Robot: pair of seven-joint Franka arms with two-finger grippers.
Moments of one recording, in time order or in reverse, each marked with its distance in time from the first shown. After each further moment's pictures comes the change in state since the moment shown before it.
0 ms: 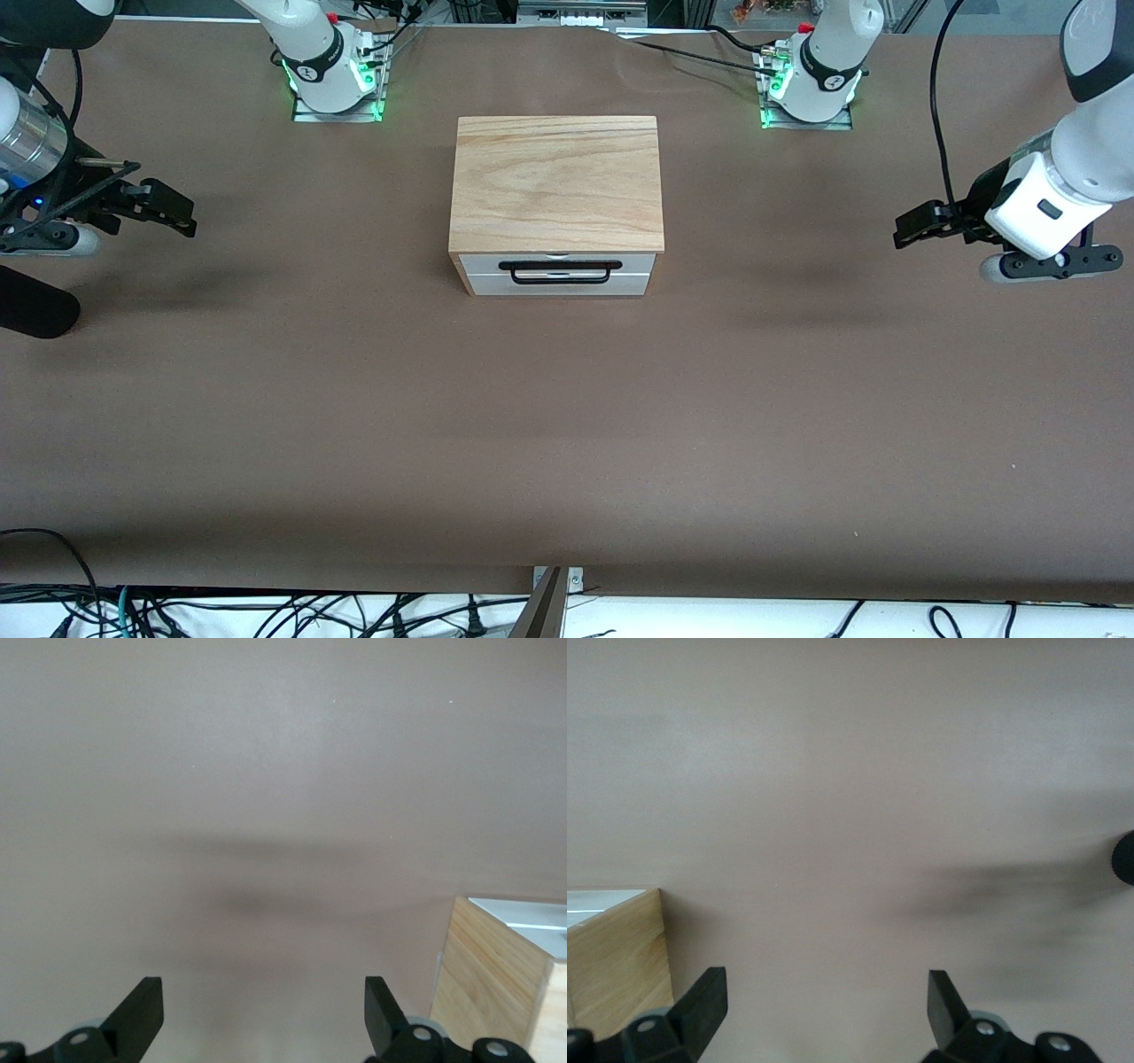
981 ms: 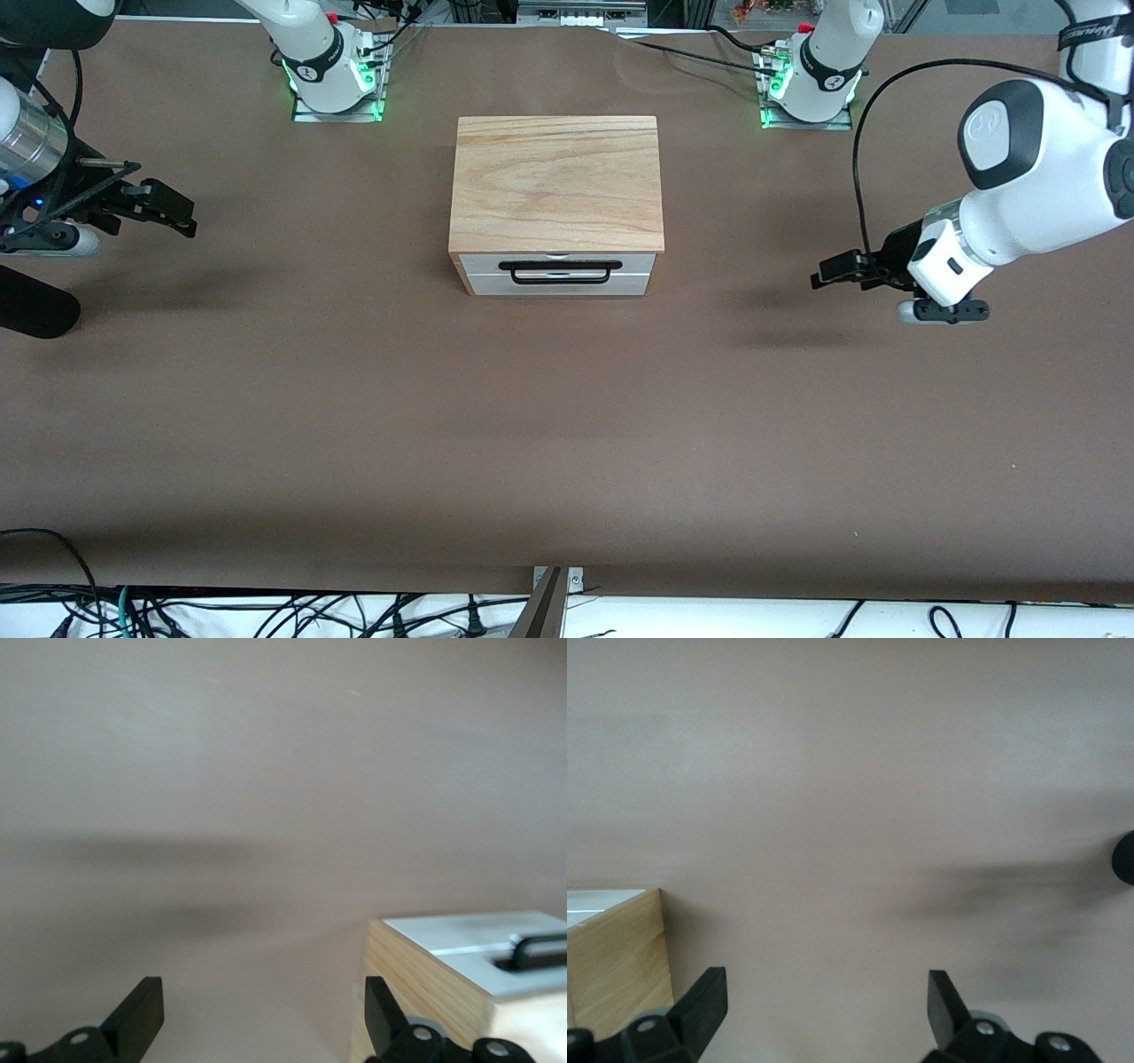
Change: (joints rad) left arm 0.000 0.041 -0.001 -0.309 -0.397 0.363 0.242; right arm 0.000 0.003 0.000 0.001 0.000 0.000 0.000
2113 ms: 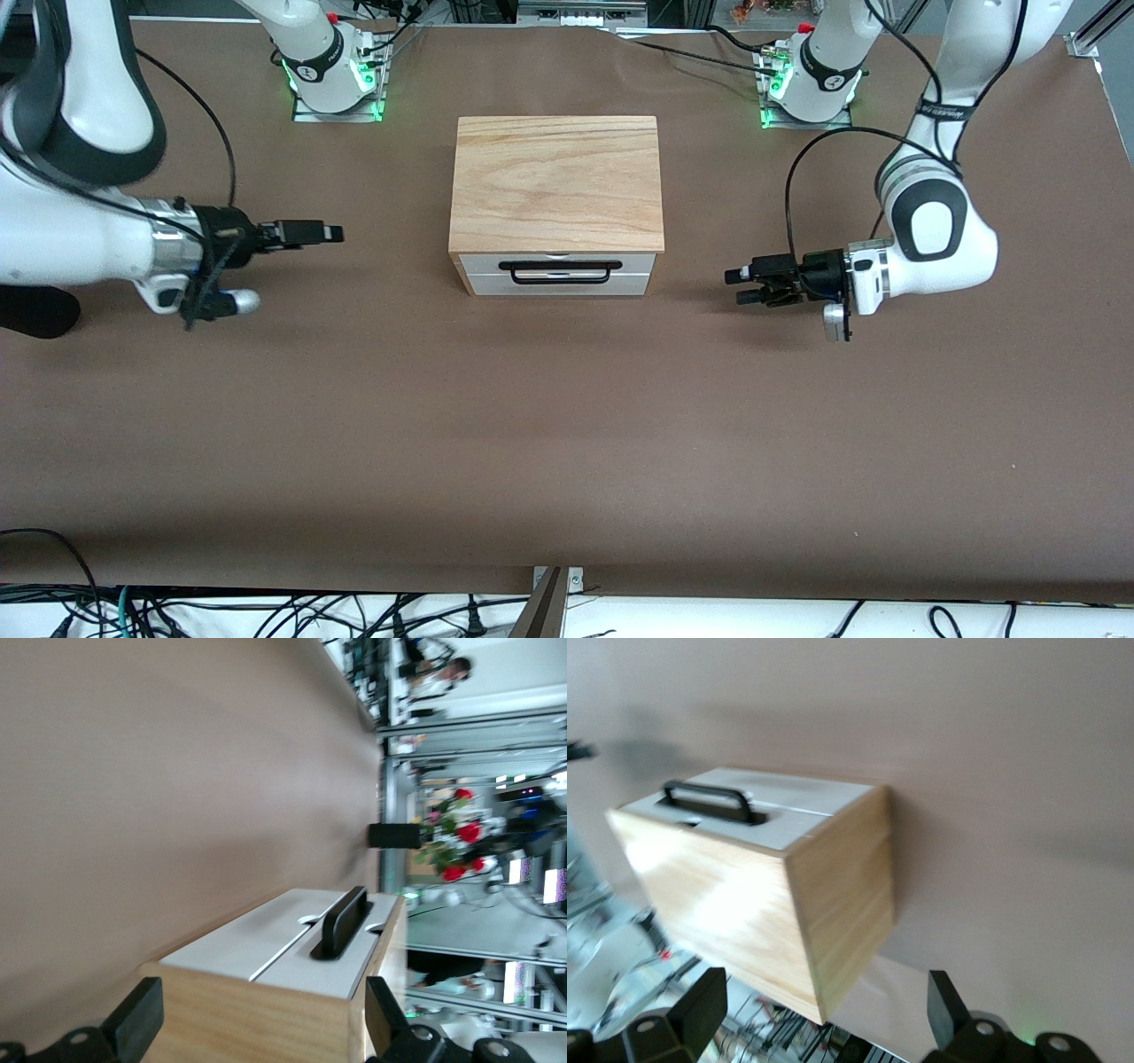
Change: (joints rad) left arm -0.005 0.251 -0.001 -0.174 -0.974 -0.069 0.864; right arm 0.017 0.283 0.004 -0.009 0.660 -0.129 -0.185
